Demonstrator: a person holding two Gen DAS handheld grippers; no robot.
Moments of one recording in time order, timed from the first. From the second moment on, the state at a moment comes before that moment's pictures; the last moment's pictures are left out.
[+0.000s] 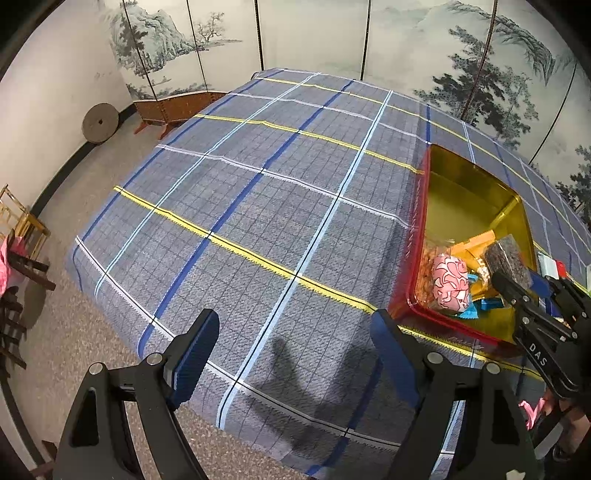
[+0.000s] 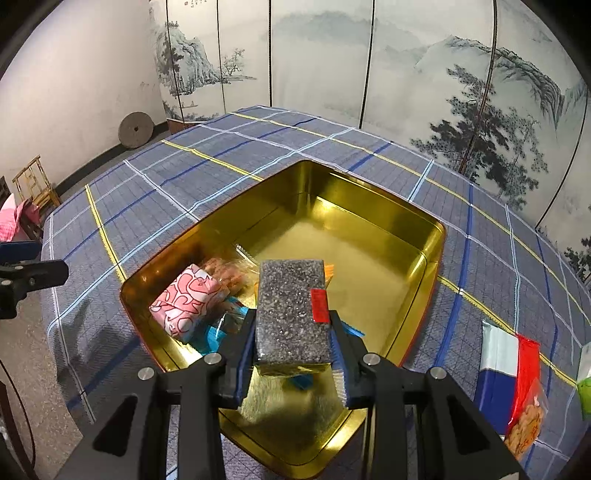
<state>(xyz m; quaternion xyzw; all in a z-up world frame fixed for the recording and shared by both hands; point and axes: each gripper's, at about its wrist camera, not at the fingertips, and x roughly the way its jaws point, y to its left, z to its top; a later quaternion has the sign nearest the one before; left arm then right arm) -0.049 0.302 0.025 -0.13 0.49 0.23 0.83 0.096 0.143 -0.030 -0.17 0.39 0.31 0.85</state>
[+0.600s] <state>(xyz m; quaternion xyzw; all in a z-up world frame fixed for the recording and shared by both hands) -0.057 0.303 0.018 -0.14 0.50 0.23 0.82 0.097 0.145 -0.035 -0.15 0.41 0.31 0.85</state>
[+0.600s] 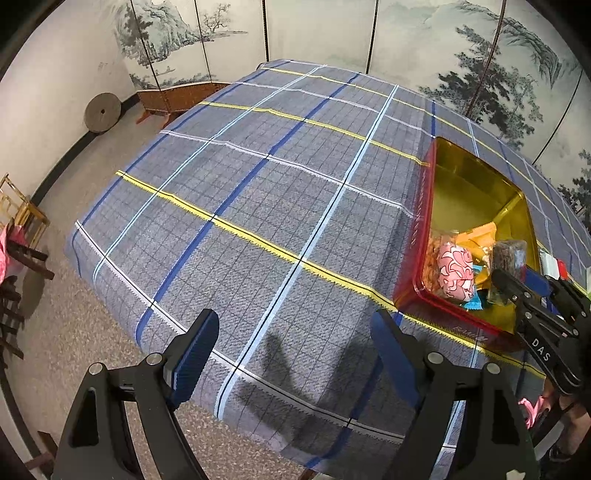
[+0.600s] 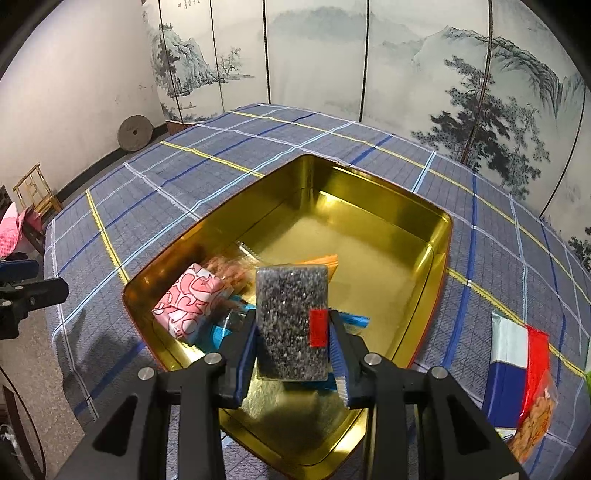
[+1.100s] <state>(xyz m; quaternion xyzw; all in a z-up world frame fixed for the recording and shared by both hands) -0.059 0.293 0.027 -0.15 0.49 0.22 0.83 0.086 0.131 -0.008 -0.12 0.39 0.32 0.86</state>
